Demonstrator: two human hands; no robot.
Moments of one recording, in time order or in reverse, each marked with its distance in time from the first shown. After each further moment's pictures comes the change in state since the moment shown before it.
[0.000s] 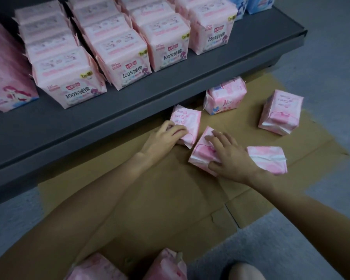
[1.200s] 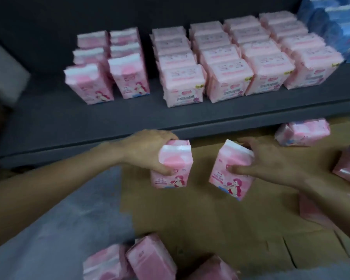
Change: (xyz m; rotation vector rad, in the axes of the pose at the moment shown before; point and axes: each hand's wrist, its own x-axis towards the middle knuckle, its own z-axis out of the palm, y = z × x) left_hand -0.132 -0.047 -0.223 -0.157 -0.559 -0.433; right_hand 0.023 -0.129 -0.076 0.171 -0.112 -0.081
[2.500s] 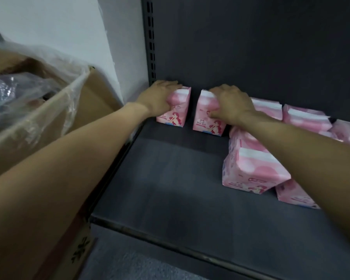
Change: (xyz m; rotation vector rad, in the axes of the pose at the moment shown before) left_hand -0.068 -0.480 -0.127 -0.018 0.666 -0.535; right_hand 0.405 -0.478 0.044 -0.540 0.333 -0.514
